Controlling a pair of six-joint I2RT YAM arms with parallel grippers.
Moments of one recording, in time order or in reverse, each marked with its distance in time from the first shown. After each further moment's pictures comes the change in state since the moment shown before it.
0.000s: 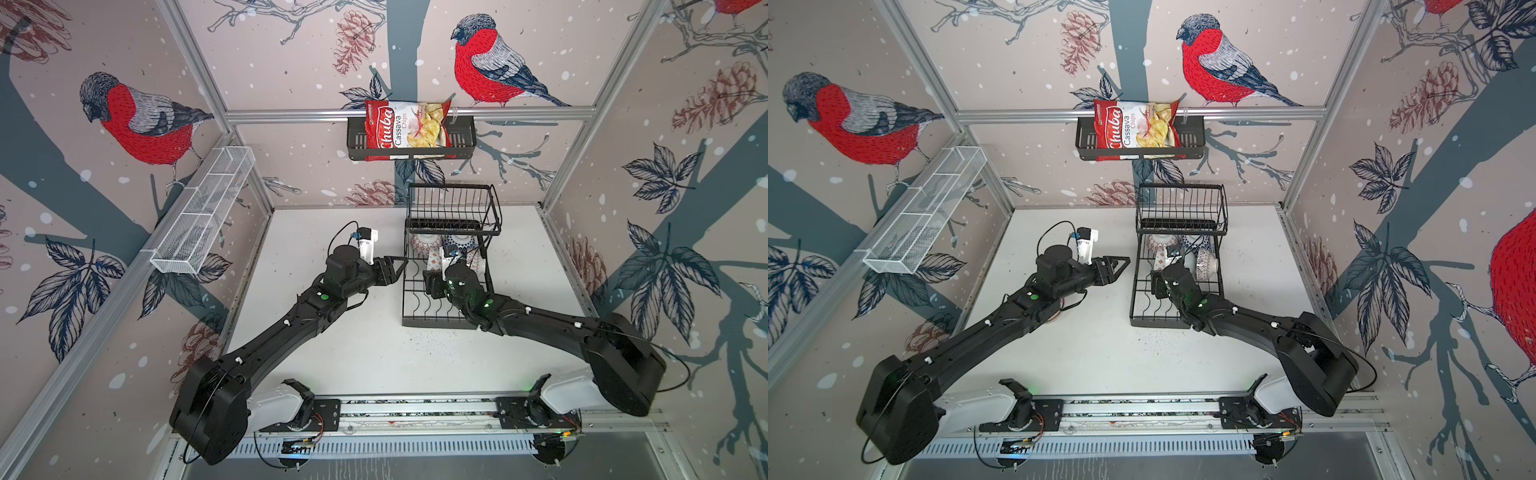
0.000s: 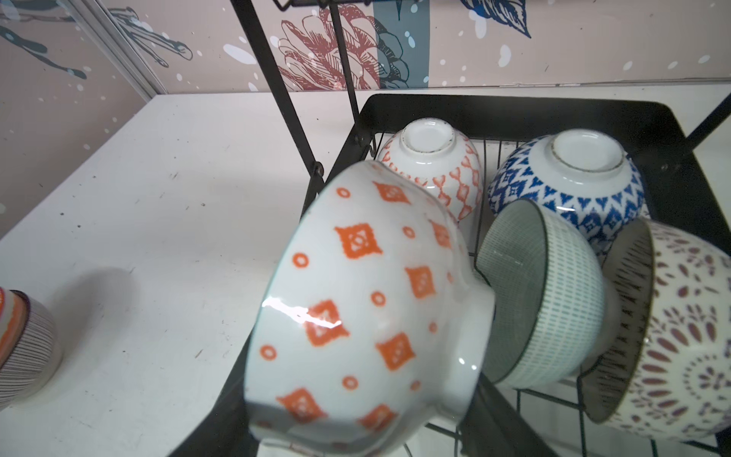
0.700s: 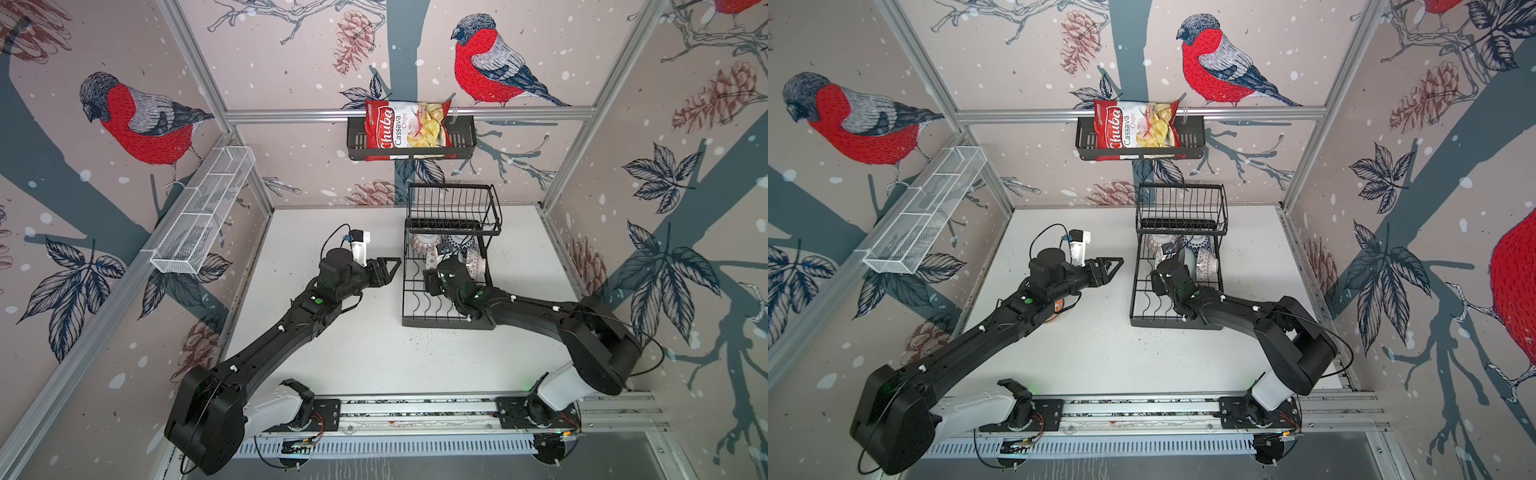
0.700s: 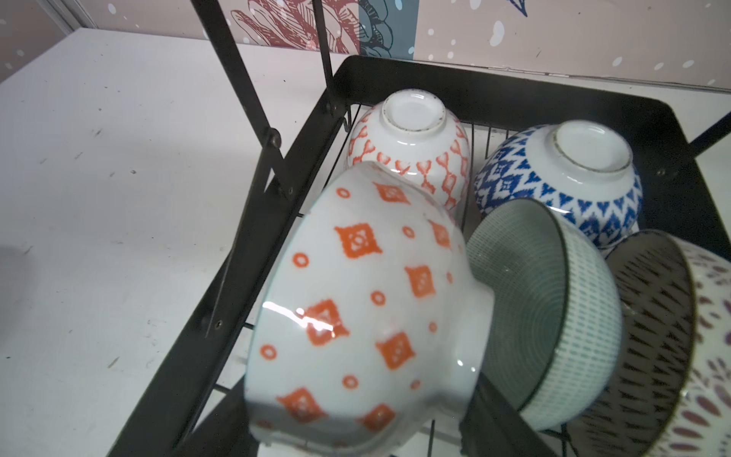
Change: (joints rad) left arm 0.034 -0.042 -0.048 0.000 -0.004 0.000; right arm -0.036 0.138 0.070 -0.024 0.016 -0.079
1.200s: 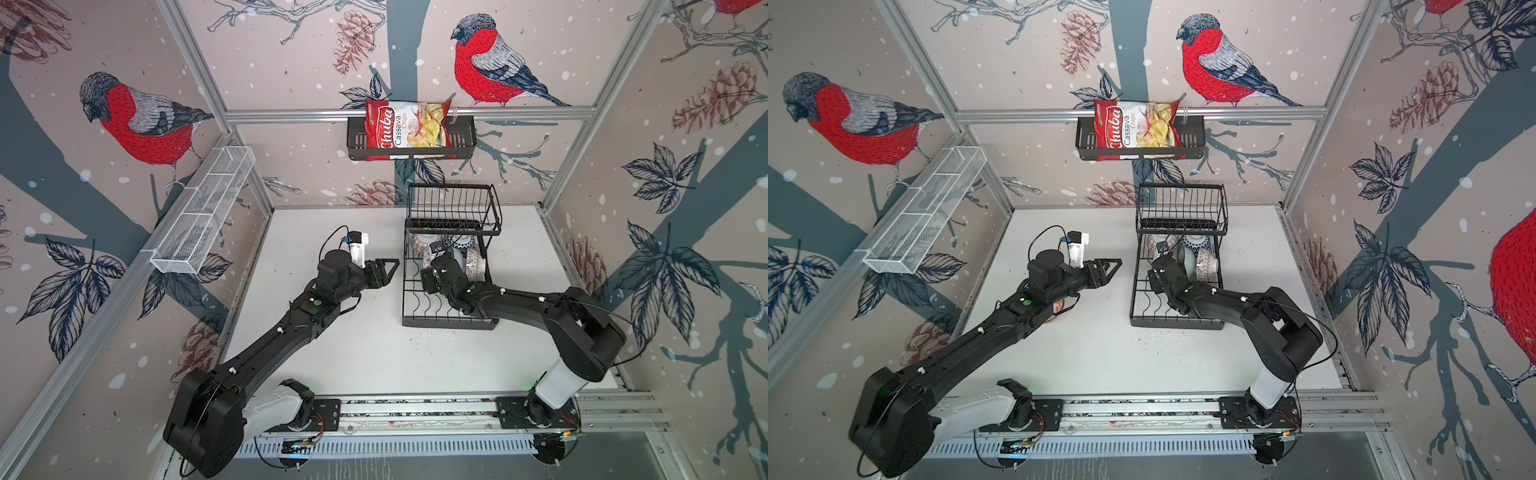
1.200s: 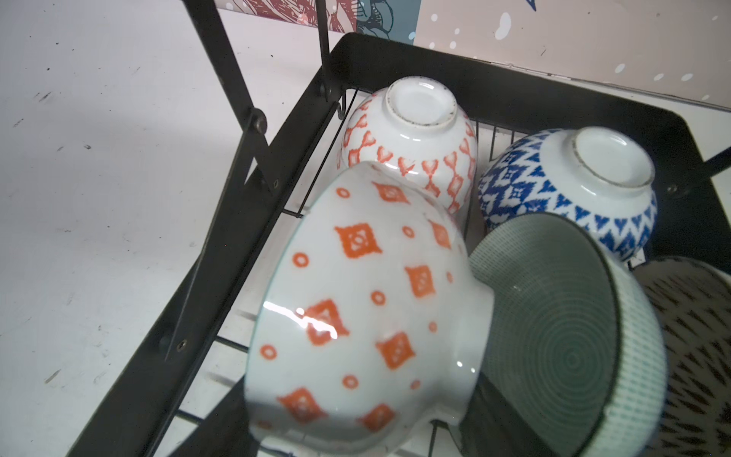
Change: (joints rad) left arm 0.008 -0.012 -0.015 0.000 0.001 0.000; right arm -0.003 0.090 0.071 -0.029 0.021 -0.060
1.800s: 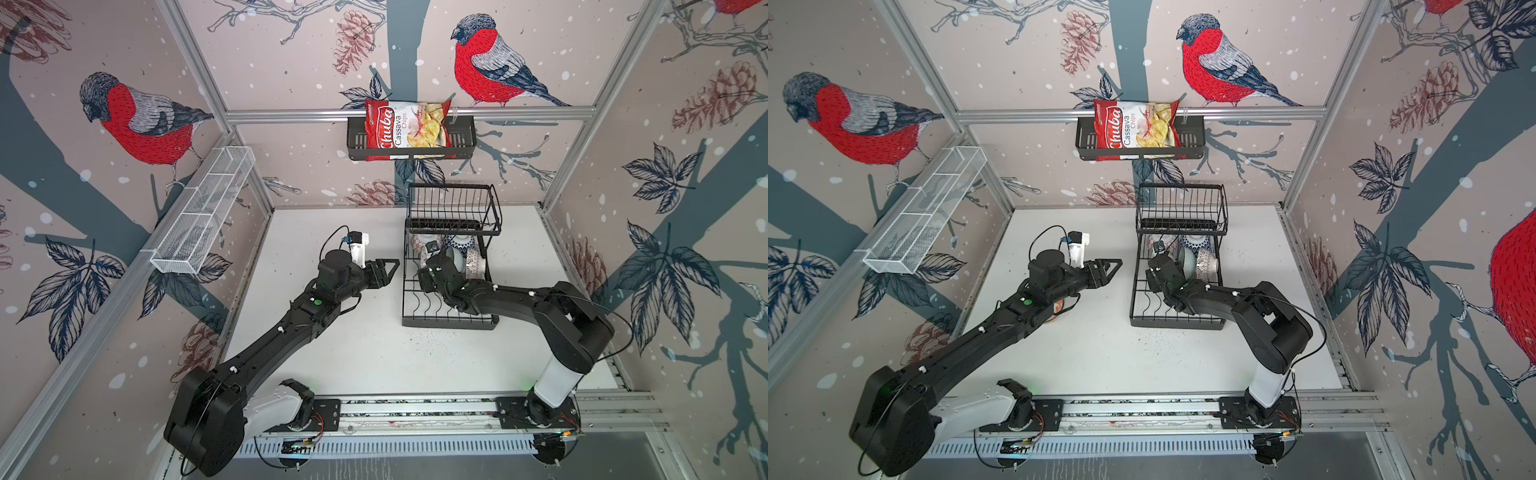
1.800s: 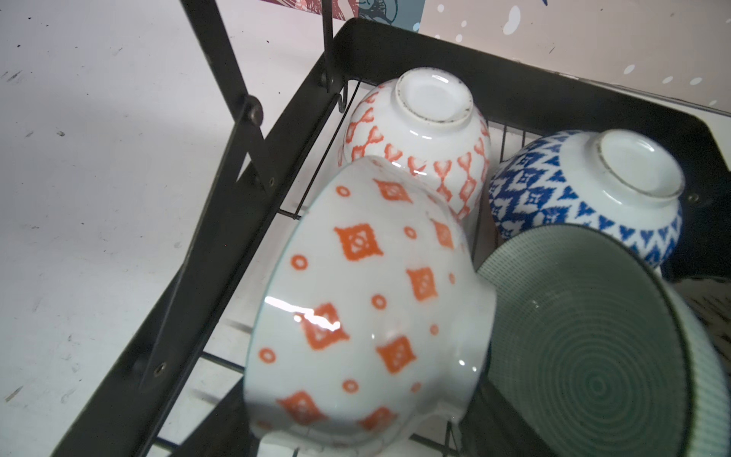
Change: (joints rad) left arm 0.000 0.007 0.000 0.001 0.004 0.000; right arm 0.000 0.065 0.037 0.007 0.007 -0.013
